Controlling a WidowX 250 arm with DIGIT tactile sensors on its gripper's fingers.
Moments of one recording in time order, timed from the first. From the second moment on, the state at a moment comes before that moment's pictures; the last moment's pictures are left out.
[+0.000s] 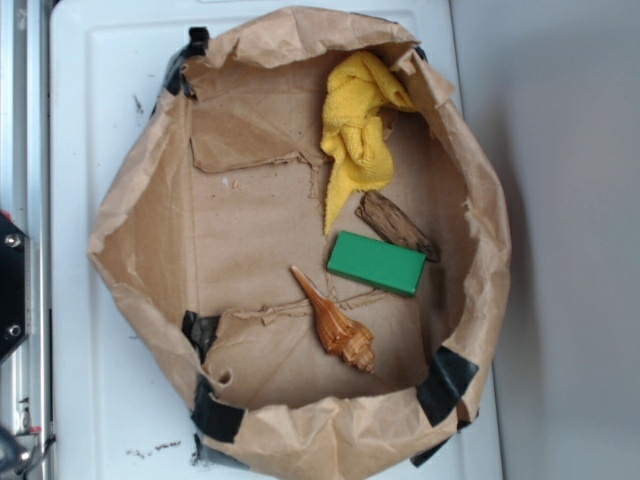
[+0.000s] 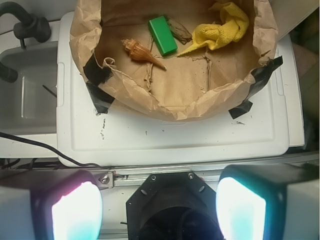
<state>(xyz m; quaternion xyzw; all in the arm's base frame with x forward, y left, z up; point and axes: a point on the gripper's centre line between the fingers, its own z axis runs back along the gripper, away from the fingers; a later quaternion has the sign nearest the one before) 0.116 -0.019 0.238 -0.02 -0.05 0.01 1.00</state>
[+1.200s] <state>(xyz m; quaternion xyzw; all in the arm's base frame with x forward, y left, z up) 0.187 -0.021 0.216 -0.03 -0.05 -0.06 1.00</state>
